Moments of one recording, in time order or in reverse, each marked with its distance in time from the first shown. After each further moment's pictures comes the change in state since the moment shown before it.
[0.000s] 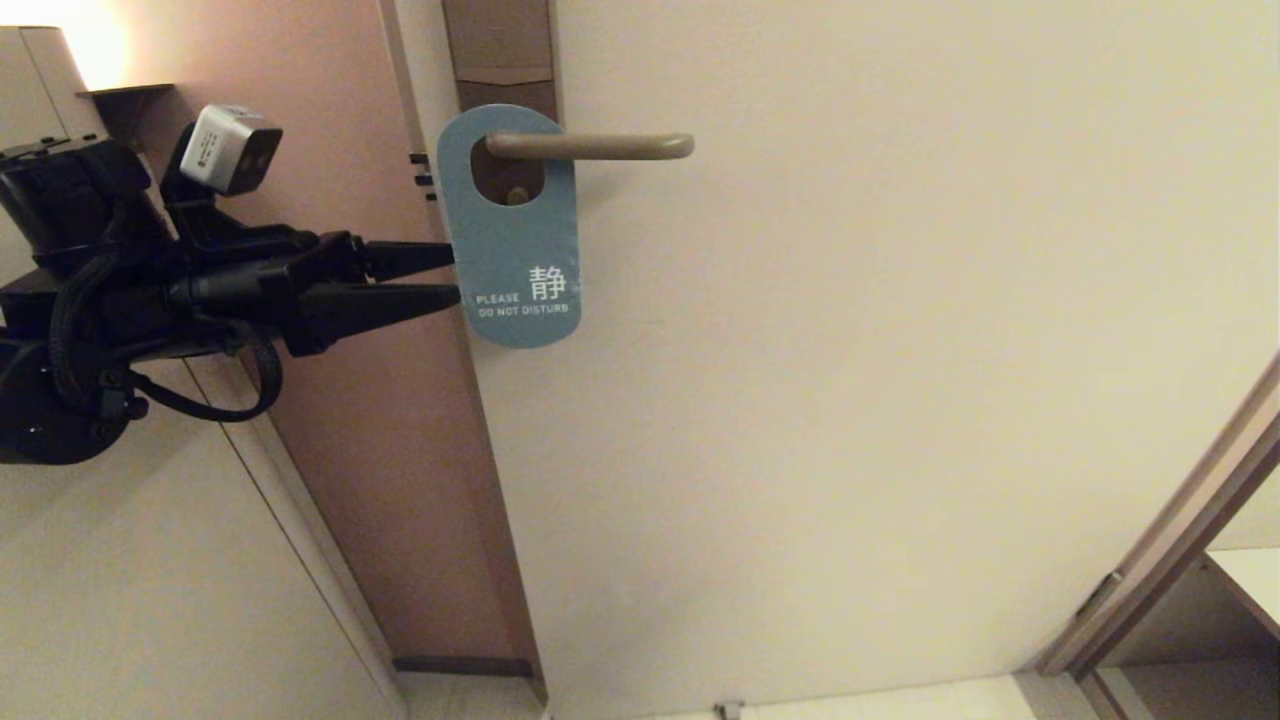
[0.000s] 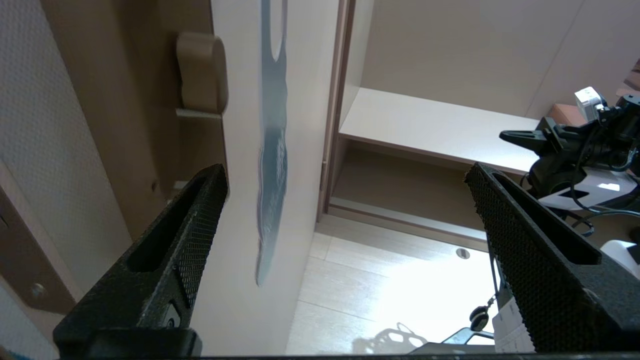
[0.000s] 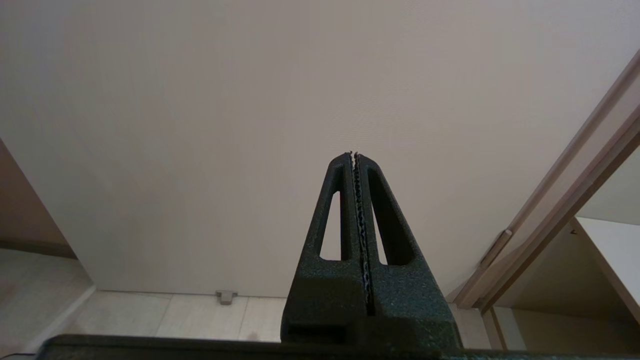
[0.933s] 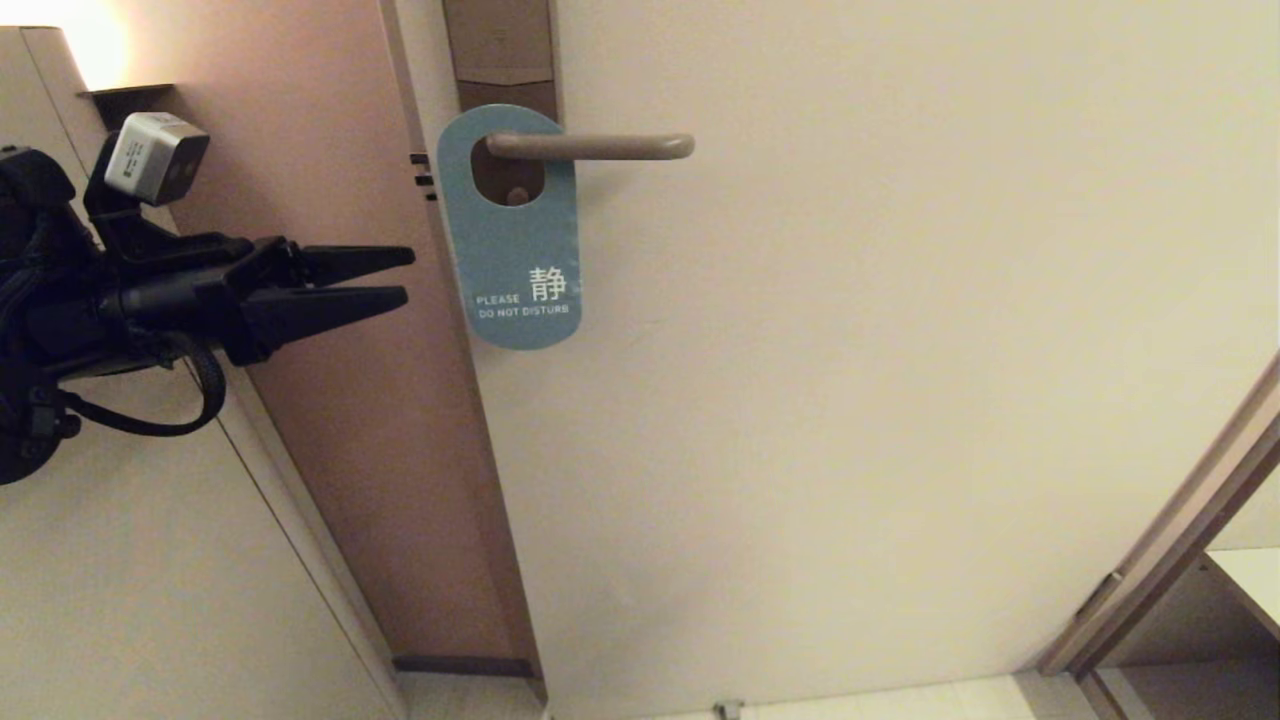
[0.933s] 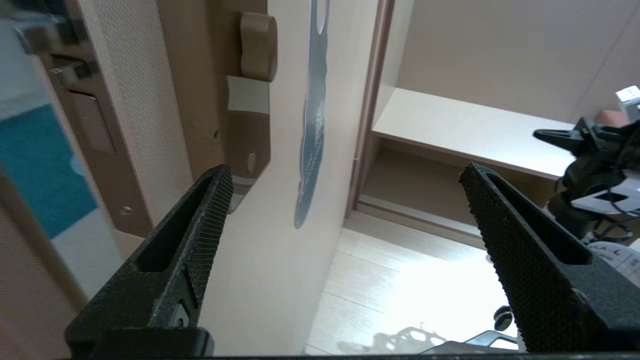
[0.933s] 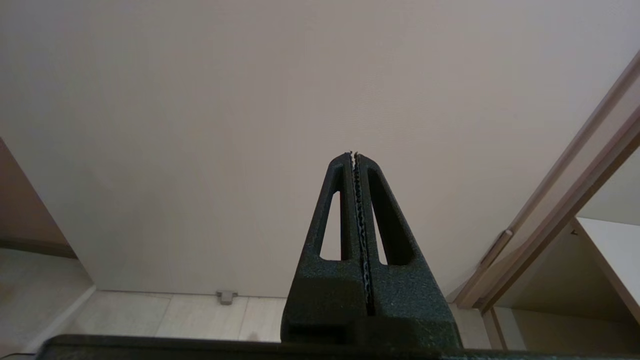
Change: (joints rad) left arm 0.107 -0.053 0.071 -0.001 0.002 0.029; right arm 0.000 0.000 0.000 0.000 -0.001 0.000
